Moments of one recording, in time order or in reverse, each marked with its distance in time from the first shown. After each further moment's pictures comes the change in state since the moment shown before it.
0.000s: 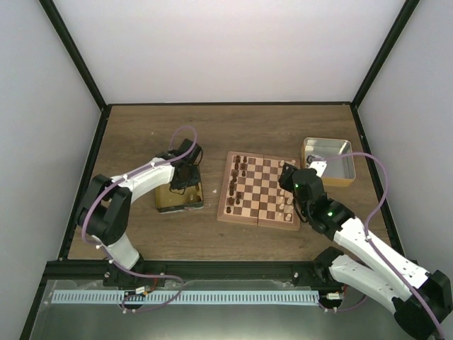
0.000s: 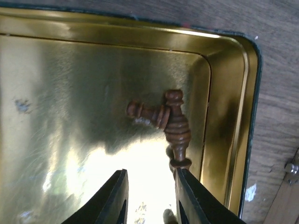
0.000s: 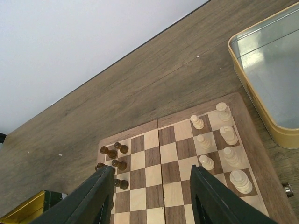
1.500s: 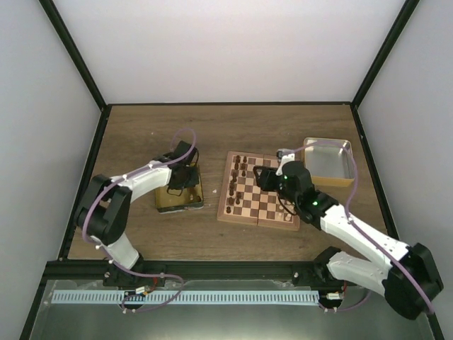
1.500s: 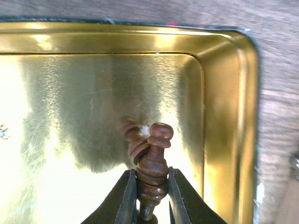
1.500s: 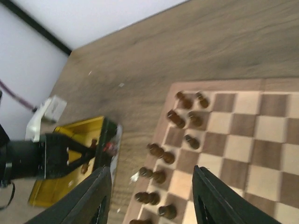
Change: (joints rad) left arm 0.041 0.034 -0.062 0.145 0.077 0.110; right arm 0.000 0.167 0.009 0.204 -0.371 -0.181
